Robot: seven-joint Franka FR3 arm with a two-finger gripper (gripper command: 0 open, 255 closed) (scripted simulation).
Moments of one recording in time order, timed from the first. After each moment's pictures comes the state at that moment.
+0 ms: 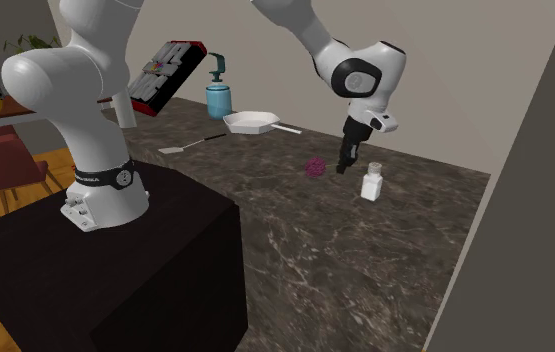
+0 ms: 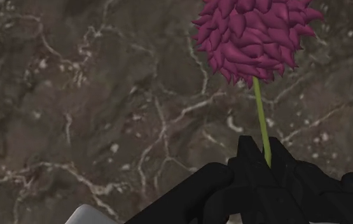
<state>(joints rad) 0.30 0.66 0.34 -1.72 -0.02 2.16 0.29</state>
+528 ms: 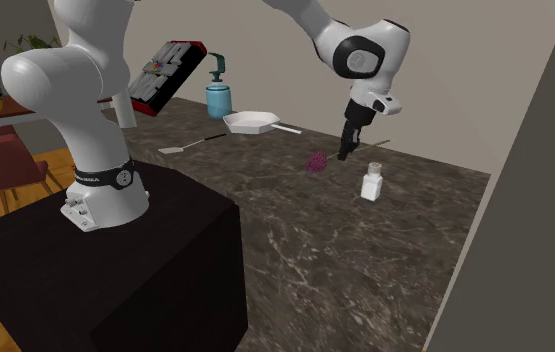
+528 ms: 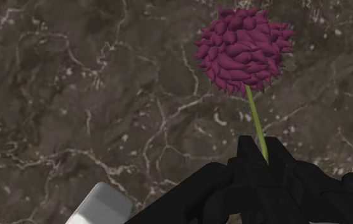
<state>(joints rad) 0.29 0.59 0.36 -1.71 0.00 2.09 0.30</state>
